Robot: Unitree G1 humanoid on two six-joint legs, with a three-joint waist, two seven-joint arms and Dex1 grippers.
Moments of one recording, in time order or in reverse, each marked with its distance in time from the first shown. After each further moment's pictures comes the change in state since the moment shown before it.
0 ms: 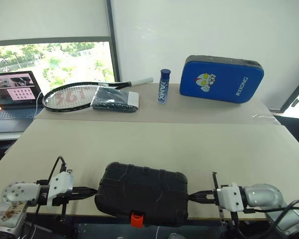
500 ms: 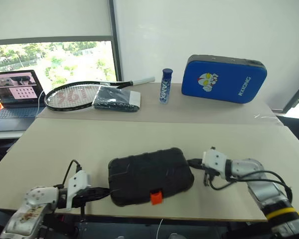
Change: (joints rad) left arm 0.023 -0.155 -0.066 -0.197 0.042 0.246 0.218; right arm -0.348 0.184 -0.045 0.279 -0.163 0.283 -0.147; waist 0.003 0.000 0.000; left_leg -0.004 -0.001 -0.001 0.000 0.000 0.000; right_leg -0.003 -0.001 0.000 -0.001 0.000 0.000
